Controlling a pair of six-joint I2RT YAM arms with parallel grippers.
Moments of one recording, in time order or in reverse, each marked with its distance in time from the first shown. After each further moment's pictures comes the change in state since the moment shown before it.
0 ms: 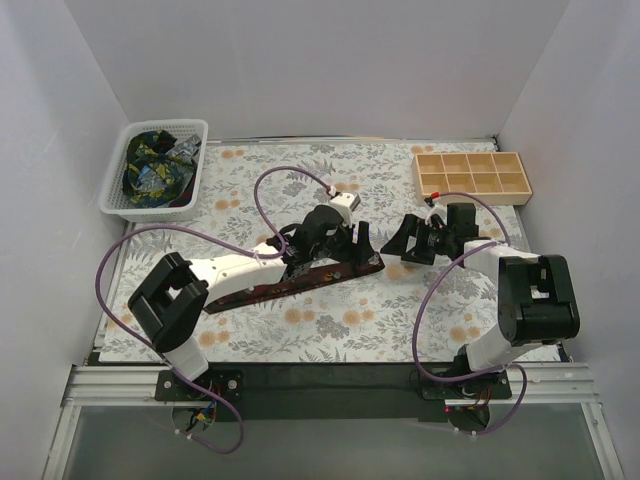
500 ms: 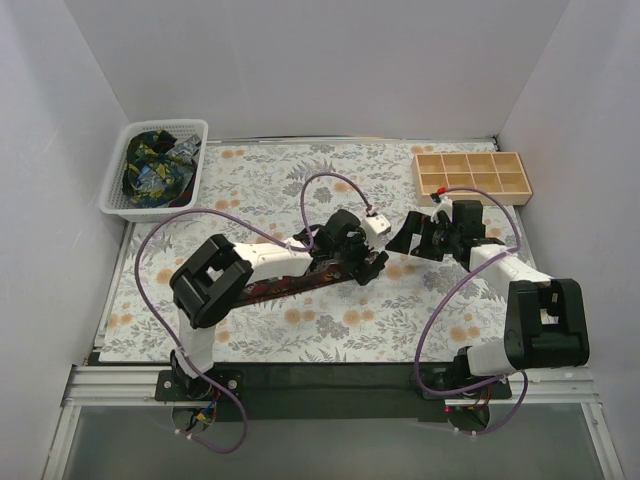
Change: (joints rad) left arm -0.005 0.282 0.125 -0.034 0.174 0.498; right arm 0.006 -0.141 -0.001 -0.090 0.107 -0.039
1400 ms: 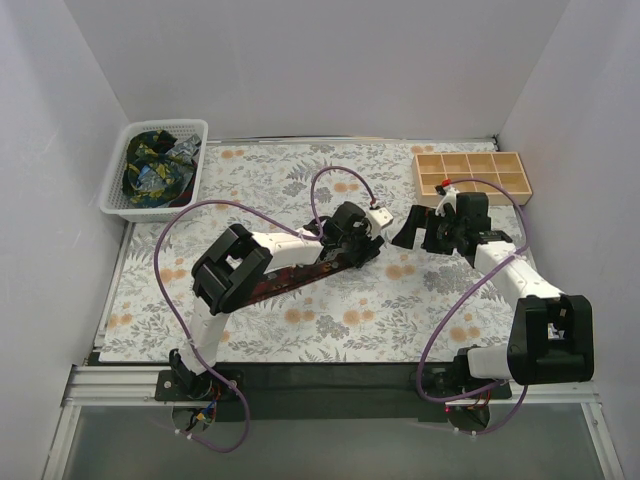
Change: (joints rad) left arm 0.043 0.151 0.152 -0.035 -0.068 0.048; right arm 0.006 -0.081 0.085 -0.170 0.131 -0.062
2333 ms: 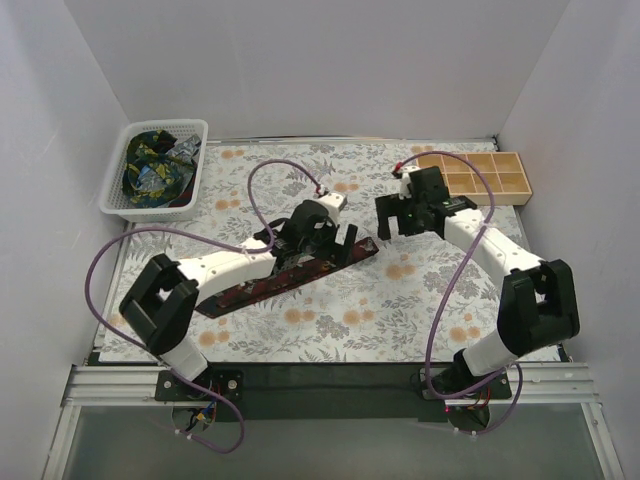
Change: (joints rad) left arm 0.055 -0.519 -0.331 -0.117 -0.147 -0.421; right arm 0.319 0.213 0.361 -0.239 0.409 -0.196
